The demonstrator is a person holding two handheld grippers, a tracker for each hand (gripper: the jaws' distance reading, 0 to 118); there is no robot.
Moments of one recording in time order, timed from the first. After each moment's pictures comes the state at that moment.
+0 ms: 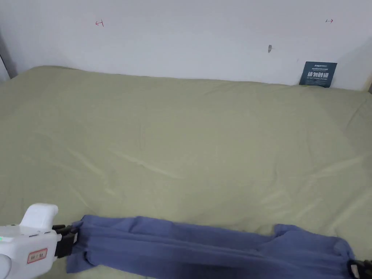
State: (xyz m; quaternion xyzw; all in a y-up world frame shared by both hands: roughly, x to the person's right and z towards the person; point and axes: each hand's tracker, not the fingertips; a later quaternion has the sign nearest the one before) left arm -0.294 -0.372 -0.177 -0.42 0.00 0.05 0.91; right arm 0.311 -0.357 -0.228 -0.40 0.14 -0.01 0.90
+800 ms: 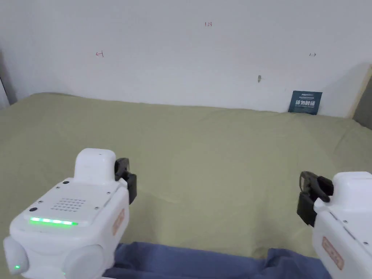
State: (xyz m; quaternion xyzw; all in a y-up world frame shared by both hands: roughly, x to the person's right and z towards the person) left arm -0.147 -0.239 -0.197 -0.08 0.06 0.01 1.00; right arm 0.158 -0.215 -0.219 -0.04 0.08 0.04 1.00
